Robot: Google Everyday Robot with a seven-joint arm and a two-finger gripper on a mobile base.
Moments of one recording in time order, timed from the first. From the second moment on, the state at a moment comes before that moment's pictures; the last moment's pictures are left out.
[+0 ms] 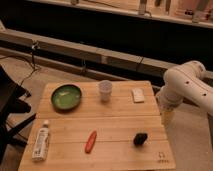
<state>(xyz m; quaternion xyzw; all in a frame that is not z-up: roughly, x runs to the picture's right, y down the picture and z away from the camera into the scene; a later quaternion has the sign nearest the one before) 0.285 0.107 0.683 -0.28 0.02 0.02 0.96</state>
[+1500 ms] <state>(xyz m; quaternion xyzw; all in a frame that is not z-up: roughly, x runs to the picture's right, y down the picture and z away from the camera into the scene) 0.281 0.119 0.685 -0.29 0.02 0.02 0.96</state>
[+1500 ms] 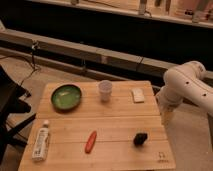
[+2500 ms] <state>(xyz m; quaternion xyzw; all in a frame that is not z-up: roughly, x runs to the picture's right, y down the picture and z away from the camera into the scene) 0.264 0.141 0.684 -0.30 0.00 0.01 0.95</state>
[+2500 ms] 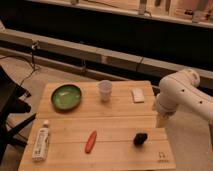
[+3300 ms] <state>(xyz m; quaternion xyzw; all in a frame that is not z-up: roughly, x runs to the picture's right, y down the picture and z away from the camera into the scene) 0.252 0.171 0.680 -0.32 0.00 0.00 0.95</state>
